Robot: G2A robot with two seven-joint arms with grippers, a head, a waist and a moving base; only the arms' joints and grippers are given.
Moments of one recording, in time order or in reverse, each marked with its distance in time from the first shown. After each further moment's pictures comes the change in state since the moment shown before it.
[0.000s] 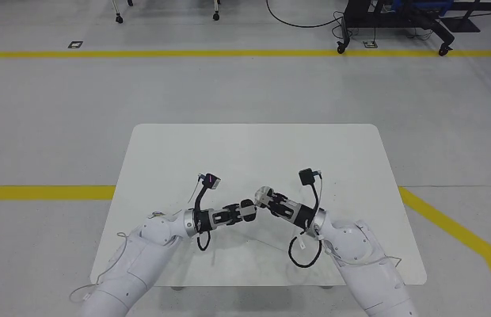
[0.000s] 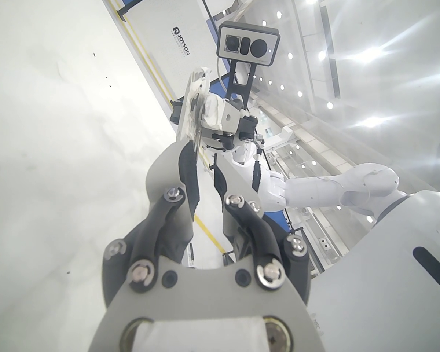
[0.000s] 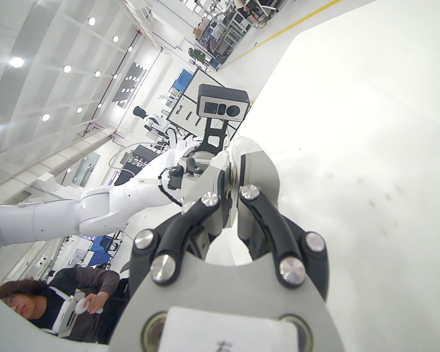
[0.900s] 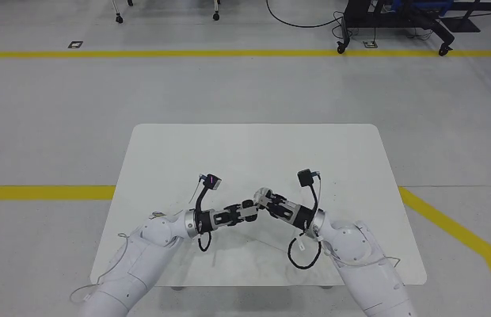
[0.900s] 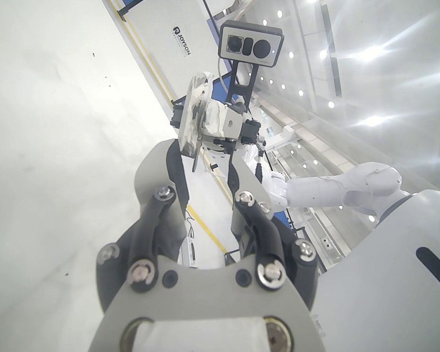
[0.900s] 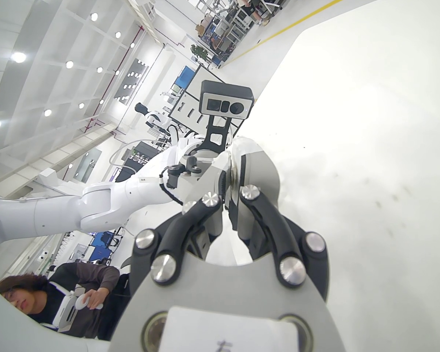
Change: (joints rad) left arm 0.005 0.001 0.007 -0.013 0.019 -0.005 0.019; right arm -0.006 -0.007 0.006 -0.004 -0.007 -0.014 0.008
